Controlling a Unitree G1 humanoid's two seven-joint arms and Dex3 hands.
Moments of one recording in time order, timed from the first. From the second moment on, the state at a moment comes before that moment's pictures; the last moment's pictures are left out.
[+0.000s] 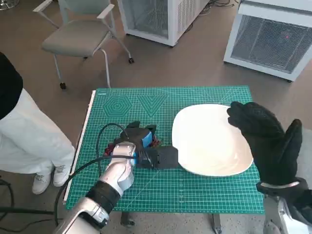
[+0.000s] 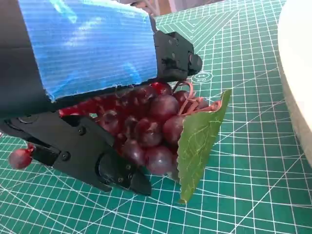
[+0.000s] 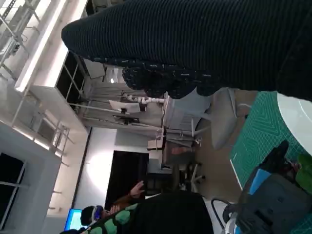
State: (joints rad) left arm -0.87 0.20 -0.52 0.86 0.82 0.36 -0.22; right arm -0.29 -0.18 -0.18 -0.18 0.43 -0.03 0.34
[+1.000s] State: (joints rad) left arm -0.83 0.26 -0.53 0.83 0.78 0.20 -0.11; right arm -0.29 -0.18 -0.18 -0.18 0.43 -0.03 0.34
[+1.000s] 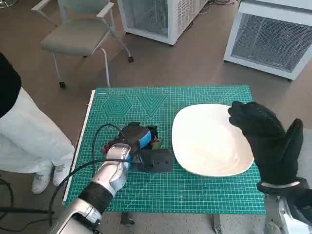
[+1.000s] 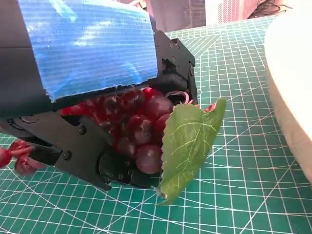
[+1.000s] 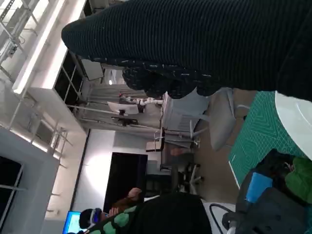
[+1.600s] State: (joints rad) left arm -0.76 0.31 -0.51 0.69 0.77 0.20 -0.13; right arm -0.30 -0.18 -0.18 -0.16 0.43 -0.03 0.34
